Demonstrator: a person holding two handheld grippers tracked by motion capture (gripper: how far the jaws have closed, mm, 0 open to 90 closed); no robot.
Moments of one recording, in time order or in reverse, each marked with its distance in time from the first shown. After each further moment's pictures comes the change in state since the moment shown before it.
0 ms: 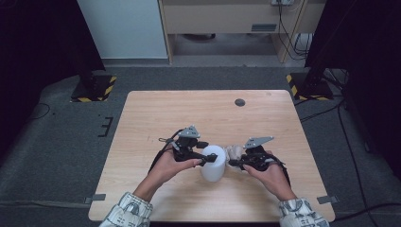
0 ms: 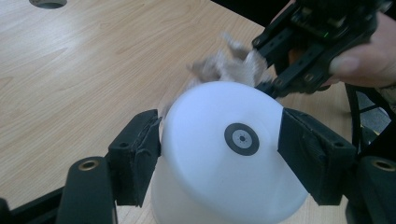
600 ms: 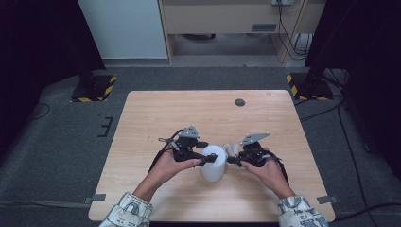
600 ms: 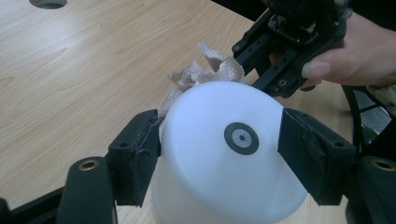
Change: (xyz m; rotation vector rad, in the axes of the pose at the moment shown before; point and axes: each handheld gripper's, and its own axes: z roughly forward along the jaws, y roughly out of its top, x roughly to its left) left arm 0.000 0.000 0.000 0.000 0.001 0.001; right arm -0.010 0.003 0.018 0.056 0.003 0.005
